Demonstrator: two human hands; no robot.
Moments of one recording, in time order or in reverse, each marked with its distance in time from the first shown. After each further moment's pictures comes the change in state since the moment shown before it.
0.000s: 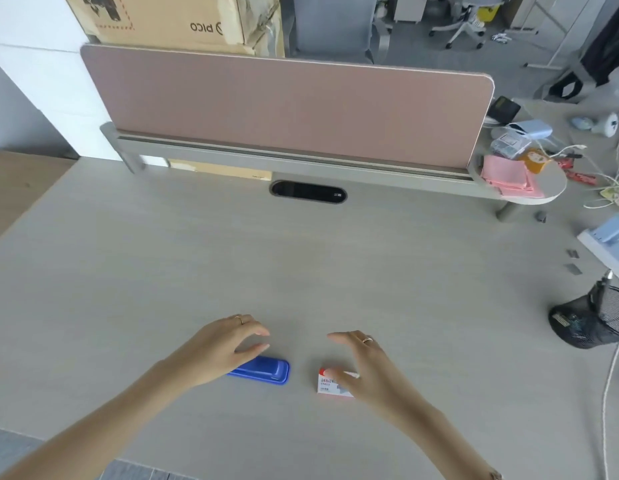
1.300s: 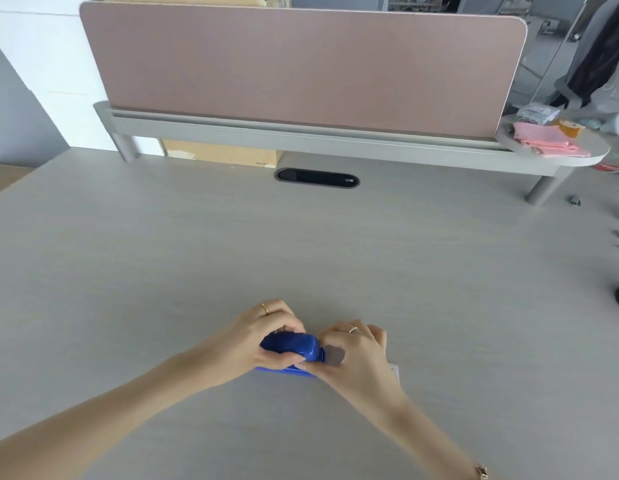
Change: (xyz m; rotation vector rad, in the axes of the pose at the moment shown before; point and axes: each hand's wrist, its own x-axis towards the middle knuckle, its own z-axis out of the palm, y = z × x) left_hand 0.029 -0.023 0.082 -0.352 0.199 0.343; right_hand 0.054 0.046 0.117 -0.139 0.435 -0.163
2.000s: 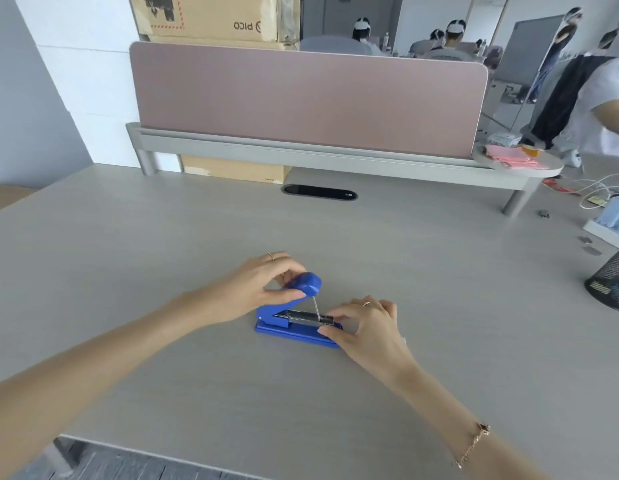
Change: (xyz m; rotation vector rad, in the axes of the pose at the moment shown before) left_hand -0.007 0.018 -0.038 0.139 0.018 0.115; right_hand -0.017 -0.015 -0.014 -0.032 0.050 0.002
